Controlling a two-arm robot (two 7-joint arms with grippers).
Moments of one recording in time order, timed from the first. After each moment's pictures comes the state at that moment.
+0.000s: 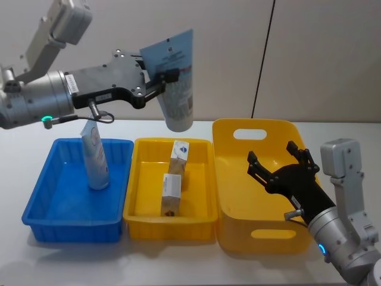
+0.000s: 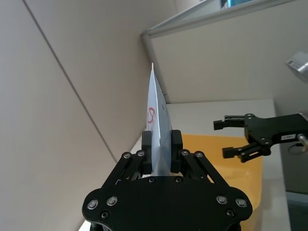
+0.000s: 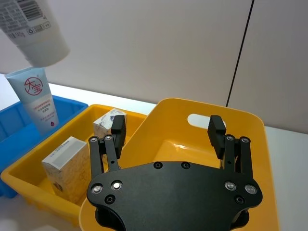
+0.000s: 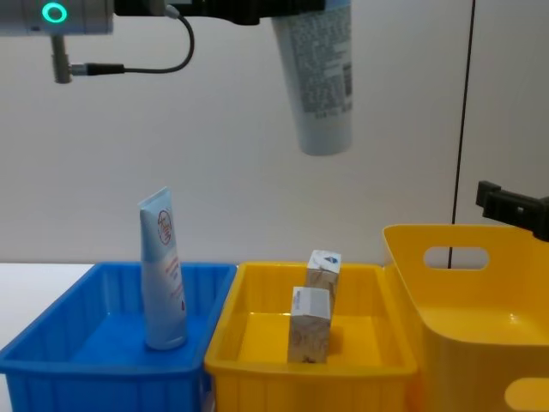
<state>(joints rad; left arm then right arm) -0.76 0.39 0.46 -1.40 -0.44 0.07 -0.89 -0.01 0.34 -0.23 -1.77 0.29 0.03 0.07</state>
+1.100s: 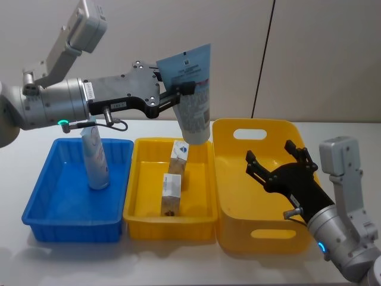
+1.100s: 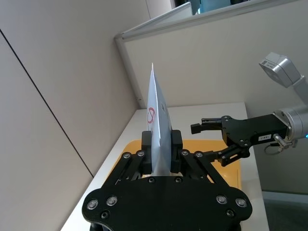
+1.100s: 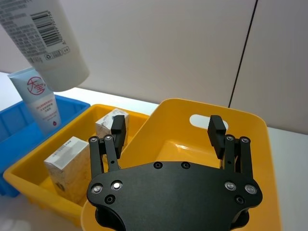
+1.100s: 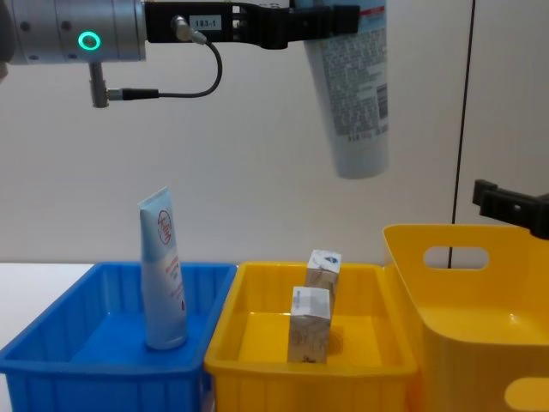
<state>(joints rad) -0.82 0.34 0.52 -1.24 -0.49 0.01 -1.01 -0.01 0.34 -0.23 -1.77 0.29 0.04 0.08</state>
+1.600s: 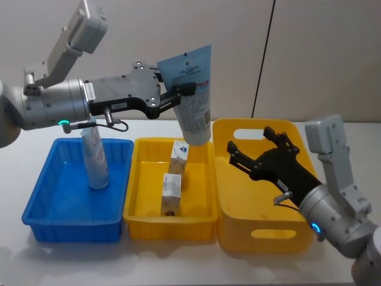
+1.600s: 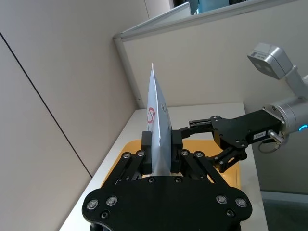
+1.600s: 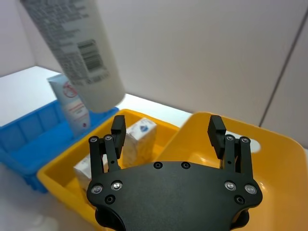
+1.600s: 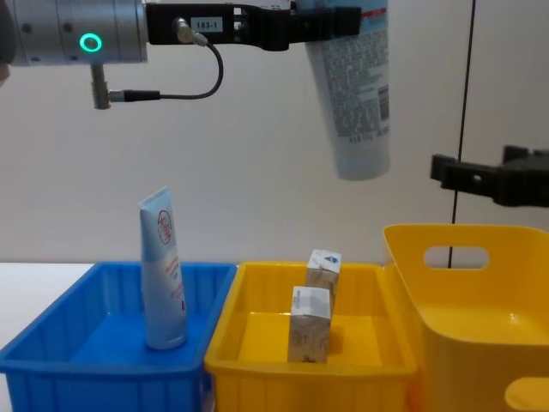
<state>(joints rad) -0.83 0.34 0.53 -1.24 -0.50 0.01 -1.02 0.09 0.37 -0.25 -1.76 0.34 0.12 0.21</state>
